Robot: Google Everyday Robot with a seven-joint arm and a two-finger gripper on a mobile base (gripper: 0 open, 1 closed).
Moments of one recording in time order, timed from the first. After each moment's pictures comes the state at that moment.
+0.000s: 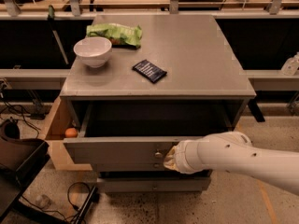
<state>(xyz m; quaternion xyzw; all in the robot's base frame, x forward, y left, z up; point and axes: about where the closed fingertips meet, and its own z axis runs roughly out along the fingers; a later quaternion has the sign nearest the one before) 0.493 -0.080 0.604 -0.66 0.69 0.01 0.30</state>
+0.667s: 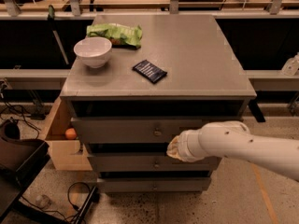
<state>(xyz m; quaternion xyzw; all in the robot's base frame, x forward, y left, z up) 0.528 -0.087 0.599 -0.66 0.69 0.01 0.30</state>
